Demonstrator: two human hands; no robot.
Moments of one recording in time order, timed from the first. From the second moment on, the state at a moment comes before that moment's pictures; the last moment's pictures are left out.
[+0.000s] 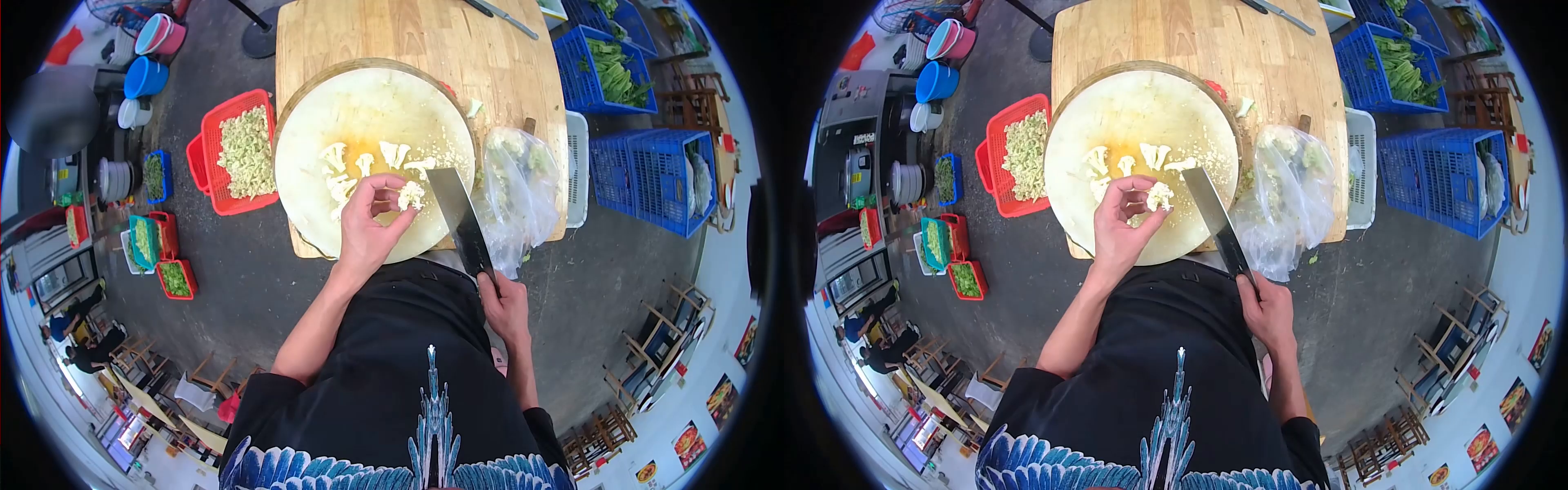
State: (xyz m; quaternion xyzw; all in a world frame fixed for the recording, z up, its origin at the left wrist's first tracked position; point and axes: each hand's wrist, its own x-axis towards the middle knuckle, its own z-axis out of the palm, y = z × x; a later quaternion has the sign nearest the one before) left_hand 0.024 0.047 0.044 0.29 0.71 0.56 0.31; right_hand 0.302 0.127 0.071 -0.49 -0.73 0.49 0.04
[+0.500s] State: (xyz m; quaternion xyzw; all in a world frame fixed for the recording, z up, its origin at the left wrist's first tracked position) left_hand 0.039 0.060 -0.003 0.33 0.78 0.44 0.29; right_hand 0.295 0.119 0.062 -0.49 -0.72 0.49 0.04
